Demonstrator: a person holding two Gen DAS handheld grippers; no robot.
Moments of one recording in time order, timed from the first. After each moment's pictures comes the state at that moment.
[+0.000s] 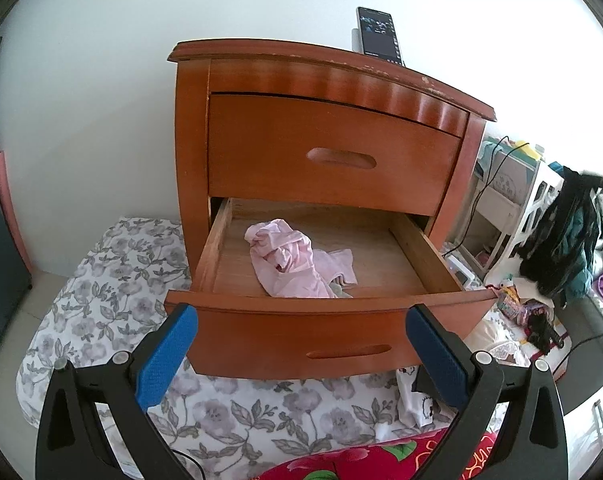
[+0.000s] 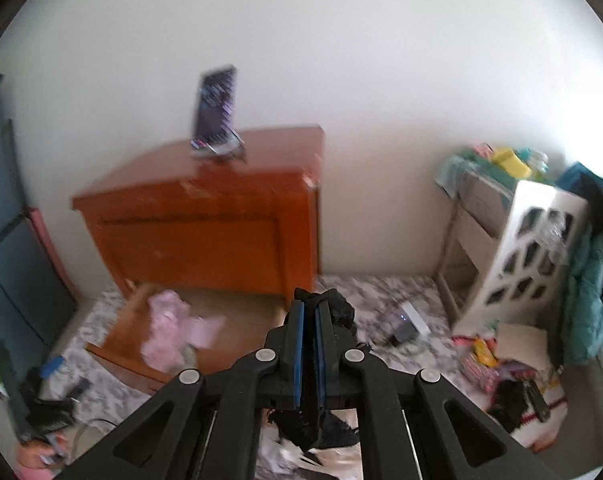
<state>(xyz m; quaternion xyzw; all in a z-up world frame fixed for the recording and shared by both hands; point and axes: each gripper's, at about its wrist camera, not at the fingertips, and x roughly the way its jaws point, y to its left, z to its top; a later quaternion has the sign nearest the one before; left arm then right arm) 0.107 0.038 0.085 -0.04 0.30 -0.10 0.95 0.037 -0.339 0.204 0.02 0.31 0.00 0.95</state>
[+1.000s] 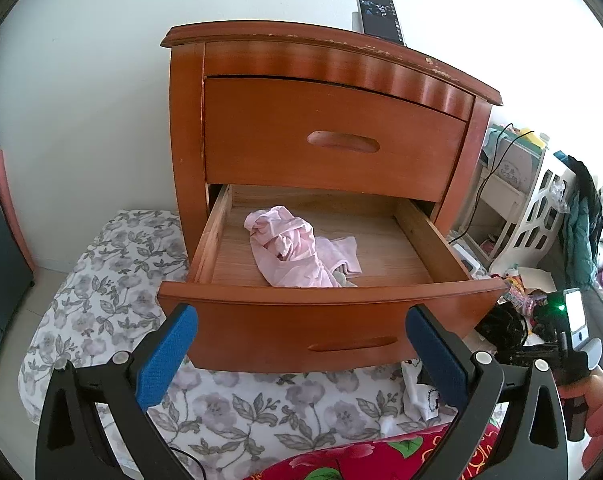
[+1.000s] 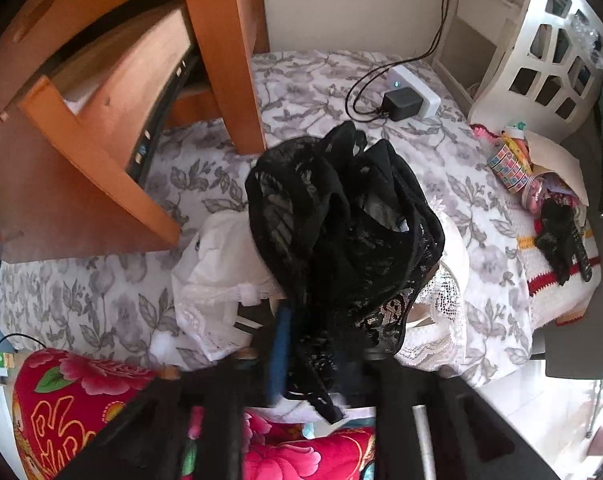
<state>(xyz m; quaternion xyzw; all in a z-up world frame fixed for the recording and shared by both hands) 0.116 0.036 0.076 -0.03 0.32 -0.10 0.94 0.051 -0.359 -0.089 0.05 0.56 -0.05 0.82</state>
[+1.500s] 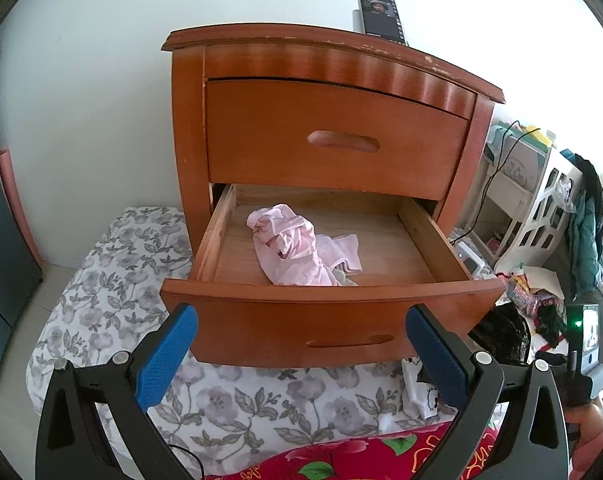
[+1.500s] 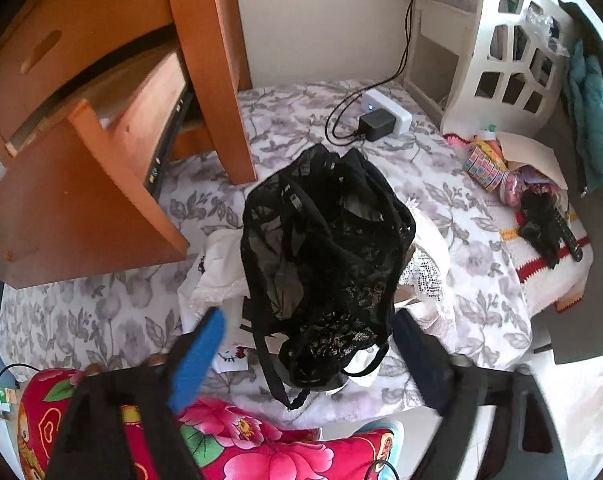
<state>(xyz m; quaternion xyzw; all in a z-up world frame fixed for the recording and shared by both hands) 0.111 0.024 0.085 -0.02 0.33 -0.09 0.94 0.019 -0.356 -0.075 0.08 0.50 -0.09 0.86</state>
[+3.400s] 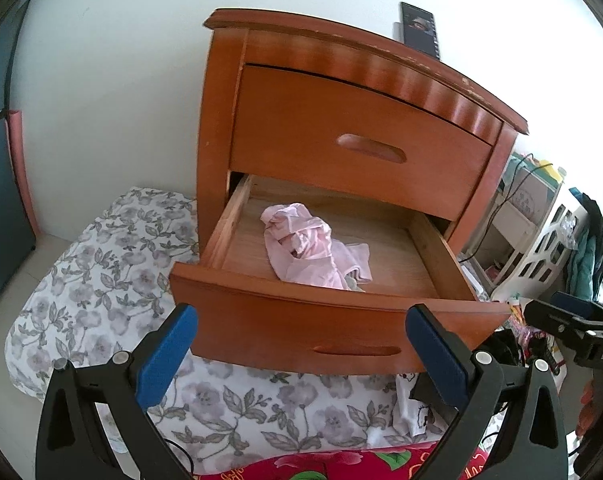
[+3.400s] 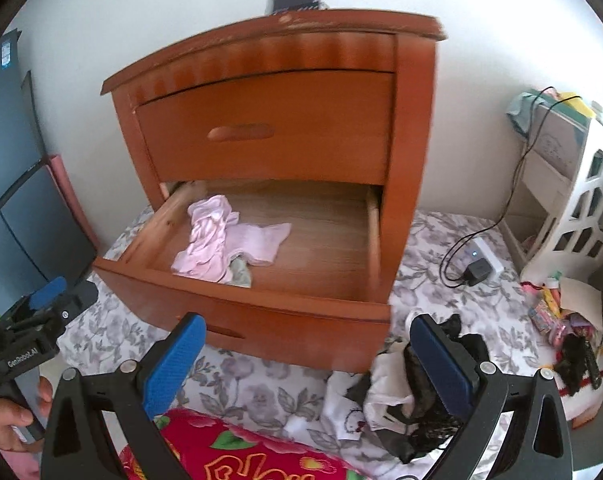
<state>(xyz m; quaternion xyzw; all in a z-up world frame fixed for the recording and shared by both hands) 0.118 0.052 0.067 -0.09 0.33 -0.07 0.94 0.035 -0.219 0.071 0.01 0.38 0.07 0.92</state>
